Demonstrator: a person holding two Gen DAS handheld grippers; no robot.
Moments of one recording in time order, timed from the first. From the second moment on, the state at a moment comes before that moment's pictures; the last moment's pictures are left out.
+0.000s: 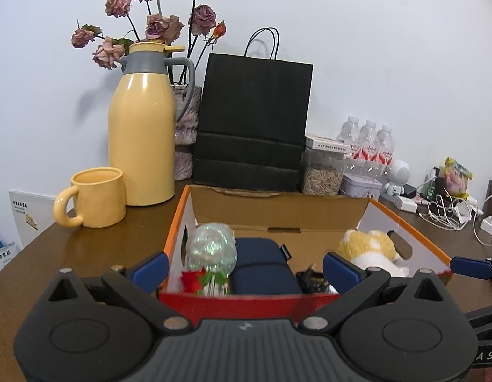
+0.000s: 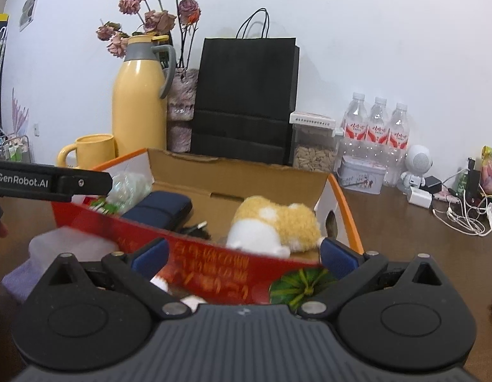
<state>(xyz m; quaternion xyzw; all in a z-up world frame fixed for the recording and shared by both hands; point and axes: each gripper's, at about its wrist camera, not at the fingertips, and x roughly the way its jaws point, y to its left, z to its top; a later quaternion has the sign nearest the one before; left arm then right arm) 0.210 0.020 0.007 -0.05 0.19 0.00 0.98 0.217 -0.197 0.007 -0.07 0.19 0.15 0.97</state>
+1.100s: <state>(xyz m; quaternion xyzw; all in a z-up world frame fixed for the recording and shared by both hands) 0.125 0.024 -0.008 -0.03 0.26 -0.01 0.97 0.128 -0.198 -0.001 -0.06 0.22 0.16 0.96</state>
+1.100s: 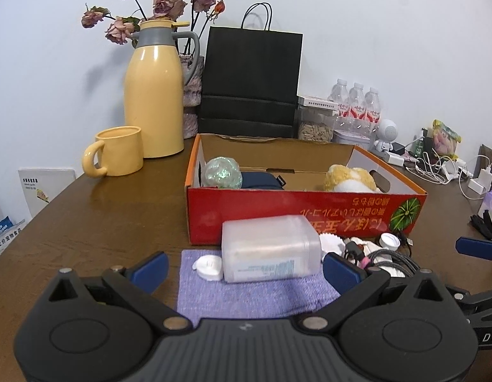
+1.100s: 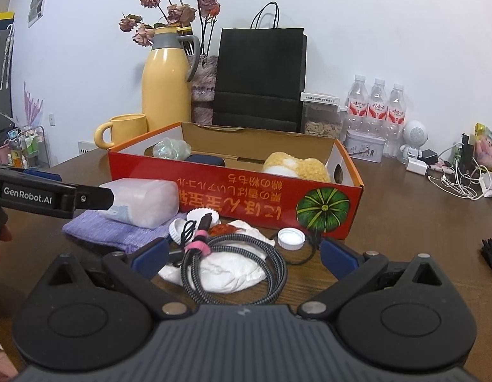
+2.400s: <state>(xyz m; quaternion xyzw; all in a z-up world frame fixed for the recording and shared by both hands) 0.122 0.032 -0.020 -0.04 0.29 0.01 0.96 0.184 -0.191 -0.030 -0.01 0.32 0.19 0.93</state>
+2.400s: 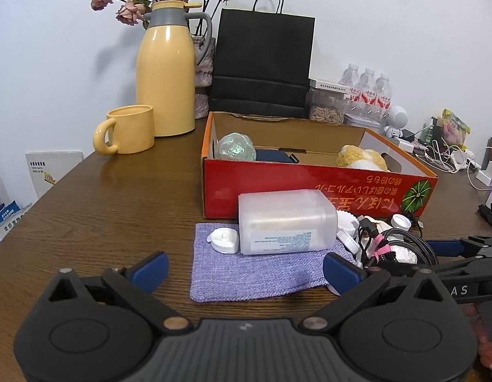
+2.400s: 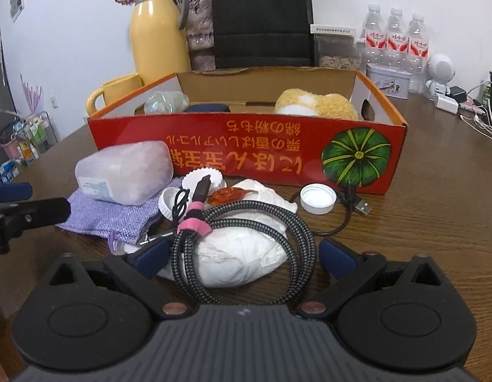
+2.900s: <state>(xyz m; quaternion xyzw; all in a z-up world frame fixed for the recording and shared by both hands) 0.129 0.025 -0.022 -0.04 0.29 0.01 0.96 0.154 -0.212 -0.011 0.01 0.22 0.14 0.97</state>
